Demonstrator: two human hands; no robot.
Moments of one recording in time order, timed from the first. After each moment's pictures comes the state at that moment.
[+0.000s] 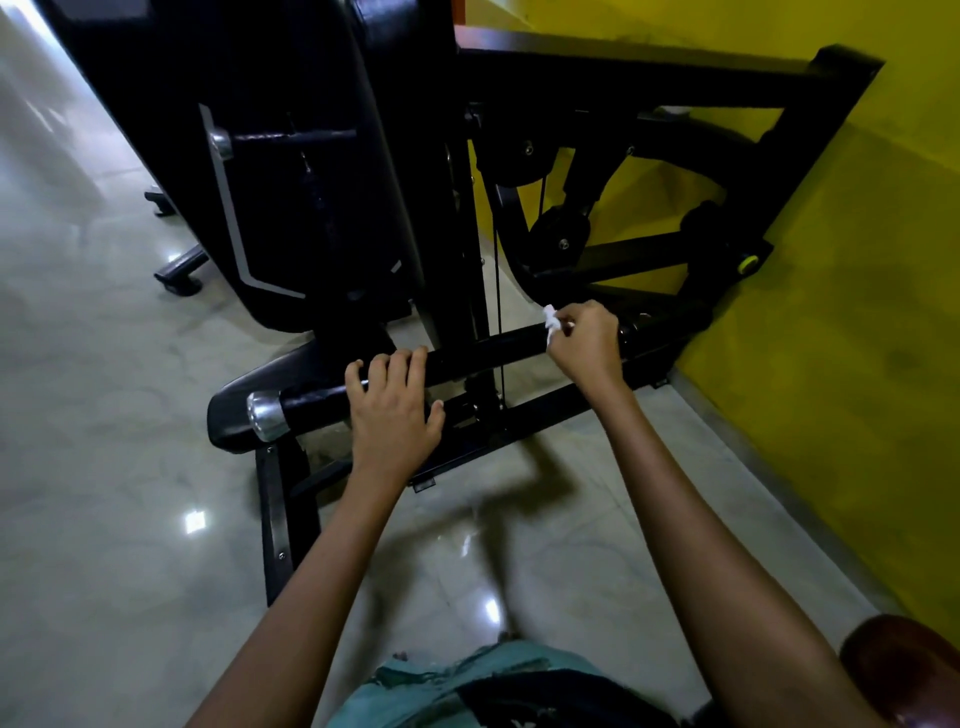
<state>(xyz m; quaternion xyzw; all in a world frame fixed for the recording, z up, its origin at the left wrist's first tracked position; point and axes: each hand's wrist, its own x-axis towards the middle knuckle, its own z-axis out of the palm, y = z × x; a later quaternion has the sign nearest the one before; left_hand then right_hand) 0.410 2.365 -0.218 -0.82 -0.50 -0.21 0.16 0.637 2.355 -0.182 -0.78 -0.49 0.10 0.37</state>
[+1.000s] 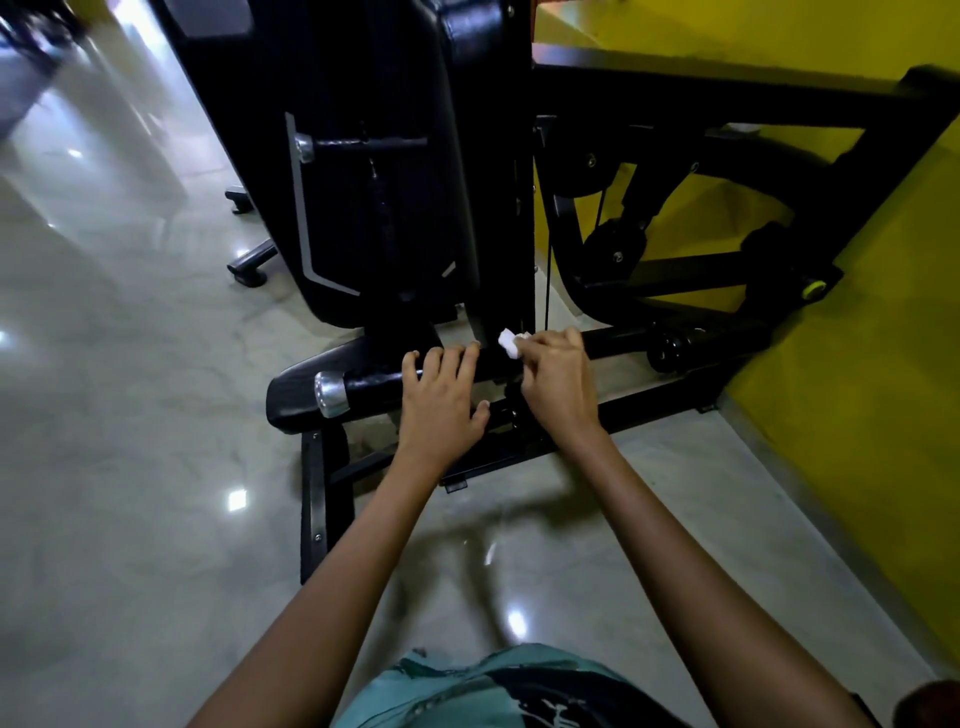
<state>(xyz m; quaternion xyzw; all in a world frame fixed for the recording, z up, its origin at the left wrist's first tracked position) 0.406 2.359 -0.206 -0.83 -0.50 -0.18 0.14 0.552 2.339 -0.180 -0.70 -0.64 0.02 0.31</state>
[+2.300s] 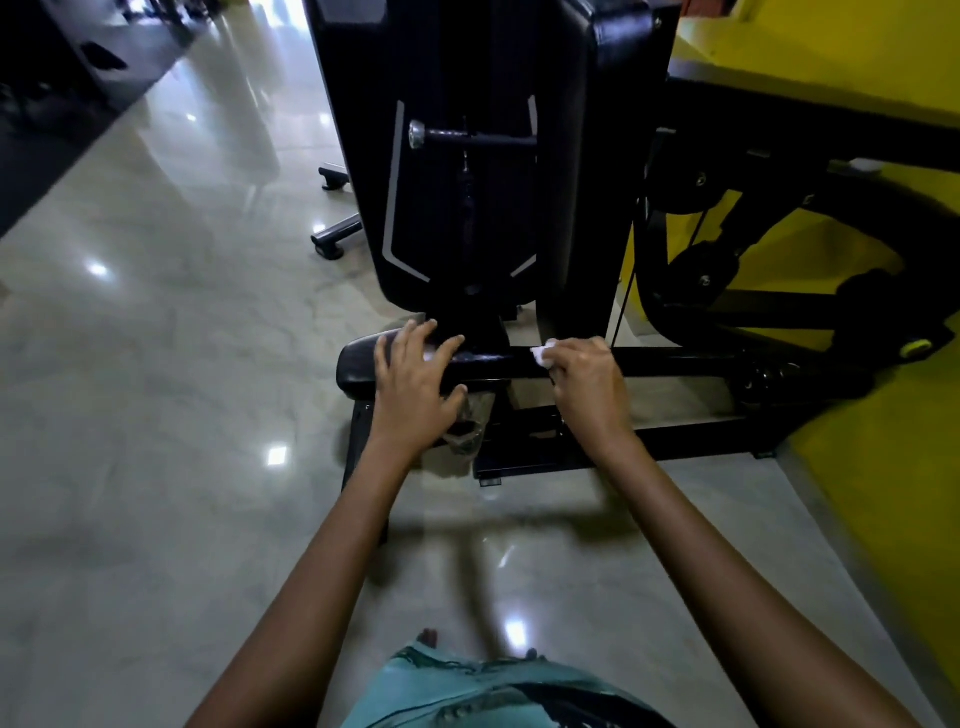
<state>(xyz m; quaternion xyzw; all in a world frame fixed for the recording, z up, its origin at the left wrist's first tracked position) 0.306 2.350 -0.190 -0.77 -0.59 -0.24 0.01 0.501 2.338 -0.167 -0.64 -0.70 0.03 0.31</state>
